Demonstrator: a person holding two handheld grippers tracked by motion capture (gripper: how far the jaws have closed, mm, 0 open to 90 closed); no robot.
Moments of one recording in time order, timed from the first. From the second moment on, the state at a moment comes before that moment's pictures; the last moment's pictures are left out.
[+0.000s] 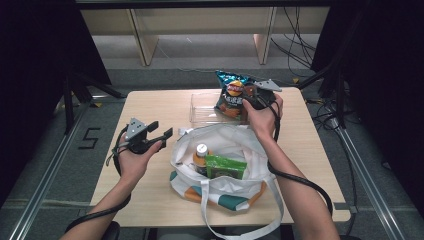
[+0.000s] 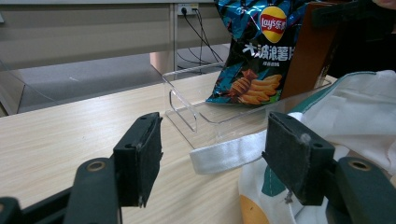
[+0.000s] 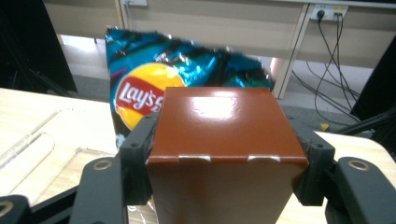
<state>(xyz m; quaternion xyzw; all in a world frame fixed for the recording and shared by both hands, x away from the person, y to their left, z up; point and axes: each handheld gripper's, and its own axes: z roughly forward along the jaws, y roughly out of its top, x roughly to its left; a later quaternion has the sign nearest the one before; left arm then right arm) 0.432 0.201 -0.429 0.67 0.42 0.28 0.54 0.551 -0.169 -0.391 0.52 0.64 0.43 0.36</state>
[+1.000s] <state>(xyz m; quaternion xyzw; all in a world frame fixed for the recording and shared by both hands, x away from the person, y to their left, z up) 0.431 0.200 -0.429 0.68 0.42 0.28 0.54 0.533 -0.176 -0.373 0.48 0.65 0.47 0.35</state>
